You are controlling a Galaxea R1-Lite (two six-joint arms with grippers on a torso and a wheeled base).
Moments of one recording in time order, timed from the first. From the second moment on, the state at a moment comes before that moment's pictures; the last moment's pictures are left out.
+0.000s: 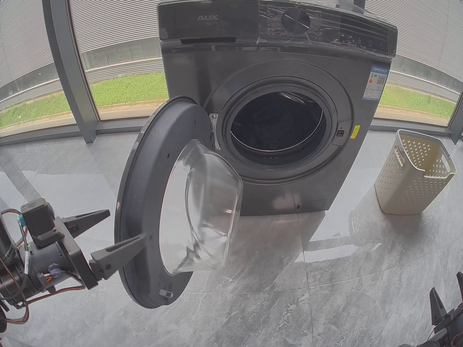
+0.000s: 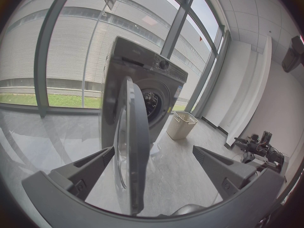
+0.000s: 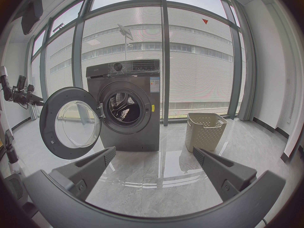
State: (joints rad) left arm -0.46 1.11 -0.32 -0.67 -0.19 -0.16; right arm 0.00 0.02 -0.02 0.01 -0.03 0.01
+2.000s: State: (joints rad) left arm -0.52 1.20 -0.46 -0.56 -0.02 -0.17; right arm 0.00 0.02 -0.02 0.02 -0.03 0.01
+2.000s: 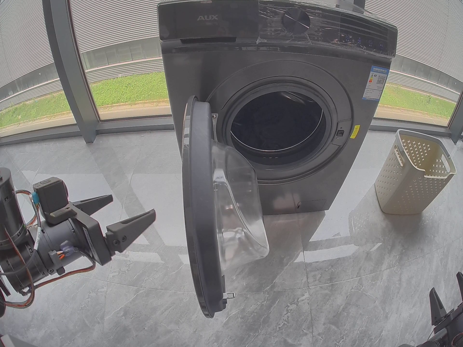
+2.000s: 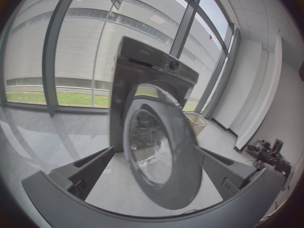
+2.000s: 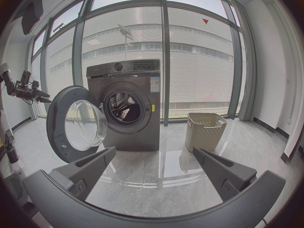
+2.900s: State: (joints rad) left arm -0.64 1.59 -0.72 -0.75 0.04 -0.20; right arm 0.00 0.02 -0.02 0.01 -0.03 0.01
